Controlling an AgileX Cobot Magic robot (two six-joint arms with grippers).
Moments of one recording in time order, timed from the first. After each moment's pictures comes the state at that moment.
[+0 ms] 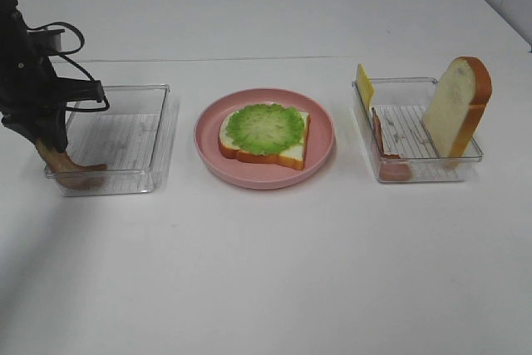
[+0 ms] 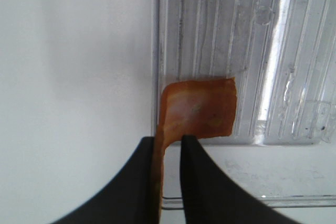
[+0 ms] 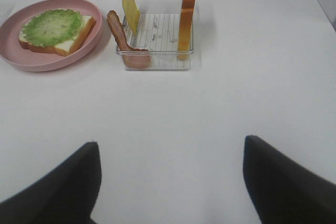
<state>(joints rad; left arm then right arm) -0.09 2.11 -1.53 -0.08 1.03 -0.18 -0.05 0.00 -0.50 0.09 1.07 -0.09</state>
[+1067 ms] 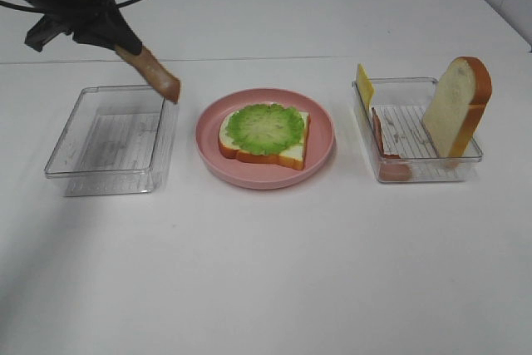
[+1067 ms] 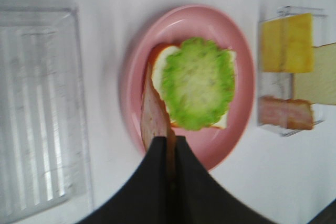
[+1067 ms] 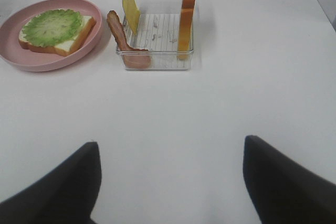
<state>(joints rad) -0.09 2.04 -1.67 -0.73 0.96 0.14 -0.05 0.00 -0.50 0.09 1.07 -0.09</state>
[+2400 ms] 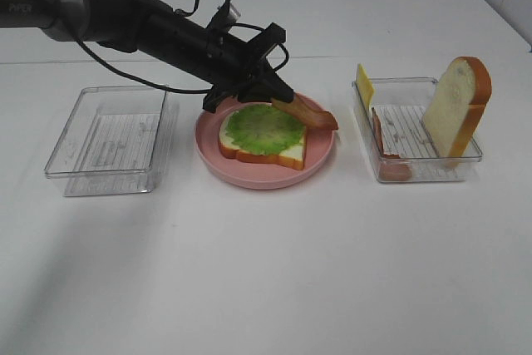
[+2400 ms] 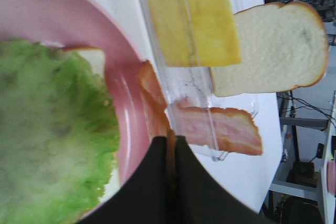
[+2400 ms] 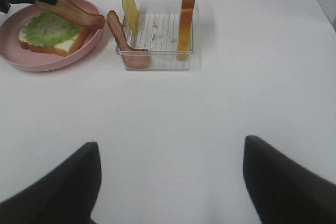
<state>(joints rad) -0.35 2.43 -1.87 -1.15 0.85 0.40 -0.05 0.00 -0.50 0.09 1.07 -0.09</state>
